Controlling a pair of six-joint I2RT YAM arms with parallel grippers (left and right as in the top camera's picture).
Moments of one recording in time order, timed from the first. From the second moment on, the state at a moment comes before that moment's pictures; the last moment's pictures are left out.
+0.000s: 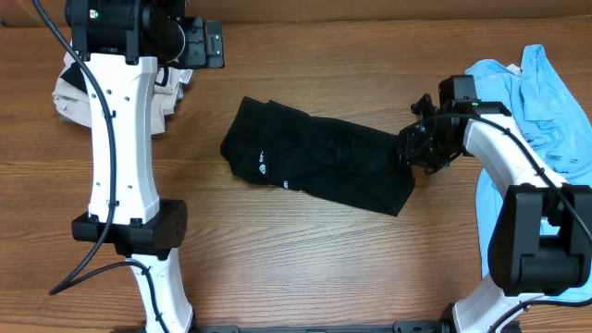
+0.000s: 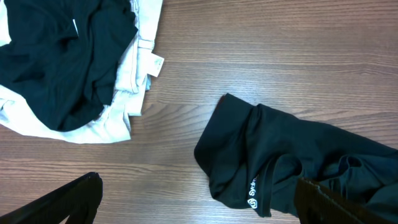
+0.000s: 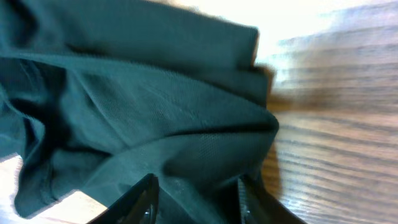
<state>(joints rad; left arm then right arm) -0.12 2.13 2.77 -1.69 -0.04 -0.18 0.00 1.85 1.26 -0.83 -0.38 0.10</state>
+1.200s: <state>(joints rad) -0.12 2.13 2.77 -1.69 -0.04 -0.18 0.55 1.74 1.26 -0.77 -0.36 0.24</state>
